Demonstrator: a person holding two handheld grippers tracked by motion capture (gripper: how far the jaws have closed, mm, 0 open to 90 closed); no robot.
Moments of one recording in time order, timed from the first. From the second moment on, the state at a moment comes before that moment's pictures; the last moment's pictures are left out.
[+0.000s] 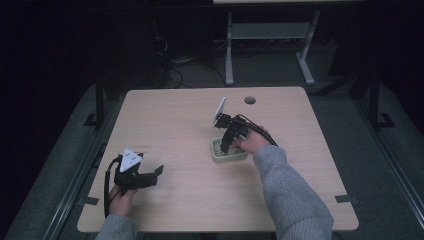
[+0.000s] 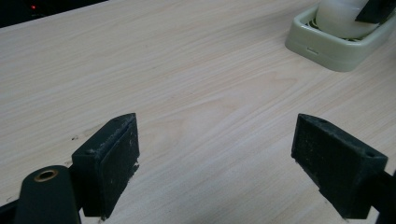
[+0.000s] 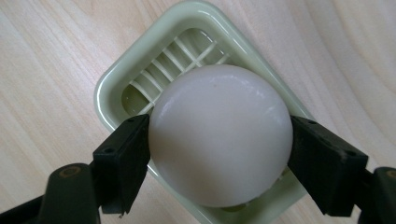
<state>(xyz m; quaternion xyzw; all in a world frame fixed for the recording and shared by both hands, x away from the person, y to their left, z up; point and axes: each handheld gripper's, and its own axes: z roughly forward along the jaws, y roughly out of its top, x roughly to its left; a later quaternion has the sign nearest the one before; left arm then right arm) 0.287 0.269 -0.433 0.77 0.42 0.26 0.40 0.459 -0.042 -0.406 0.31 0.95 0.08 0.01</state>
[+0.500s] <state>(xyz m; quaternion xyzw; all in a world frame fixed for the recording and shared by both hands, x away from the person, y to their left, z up) 0.287 0.269 -0.433 0.77 0.42 0.27 0.40 0.453 -0.057 -0.389 0.32 0.94 0.11 0.00</state>
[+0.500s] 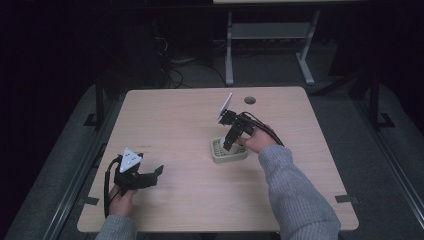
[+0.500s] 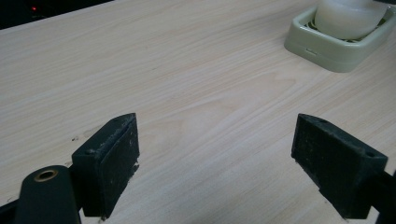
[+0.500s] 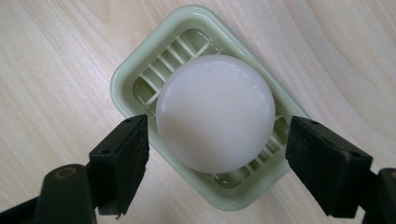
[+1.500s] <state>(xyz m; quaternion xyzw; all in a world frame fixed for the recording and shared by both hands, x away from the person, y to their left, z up) 0.287 0.269 -0.433 0.77 0.42 0.27 0.40 0.438 -0.085 -0.371 0.33 0.93 0.13 0.01</state>
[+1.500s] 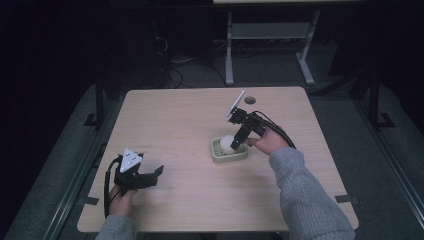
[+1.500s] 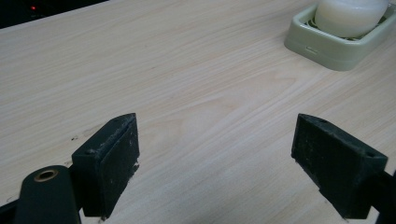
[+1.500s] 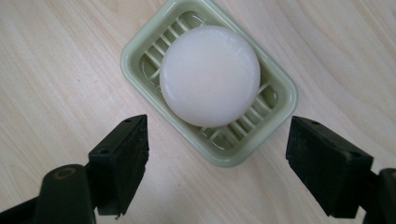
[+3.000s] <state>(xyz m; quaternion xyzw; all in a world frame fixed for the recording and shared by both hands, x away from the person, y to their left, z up) 0.286 0.267 -0.433 0.77 0.42 0.27 0.40 0.408 -0.128 -0.369 0.35 0.92 0.16 0.01</state>
